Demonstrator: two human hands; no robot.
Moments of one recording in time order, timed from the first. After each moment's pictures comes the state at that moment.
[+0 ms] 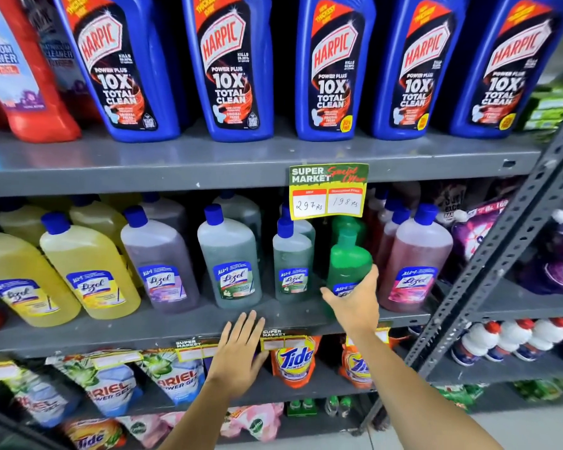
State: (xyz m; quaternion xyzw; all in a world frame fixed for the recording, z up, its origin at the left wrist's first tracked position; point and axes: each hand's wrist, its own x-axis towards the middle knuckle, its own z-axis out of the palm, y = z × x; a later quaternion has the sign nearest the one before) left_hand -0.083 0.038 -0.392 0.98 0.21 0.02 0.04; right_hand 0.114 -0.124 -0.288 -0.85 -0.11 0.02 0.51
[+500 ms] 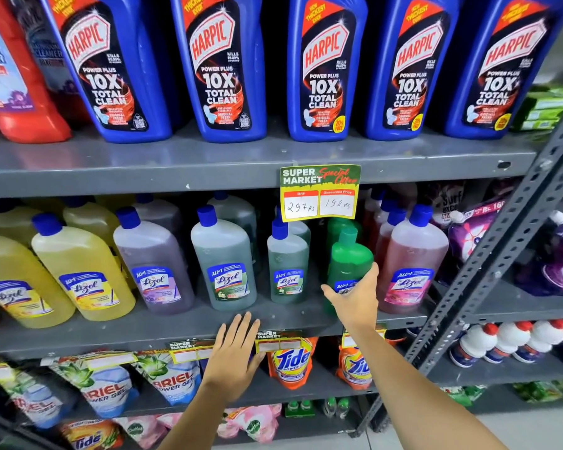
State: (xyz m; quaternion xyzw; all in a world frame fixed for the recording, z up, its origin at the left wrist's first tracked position) left_hand -0.082 0.035 -0.396 0.98 0.21 0.04 0.04; right_hand 0.136 -0.126 -0.295 -0.83 -0.14 0.02 0.55
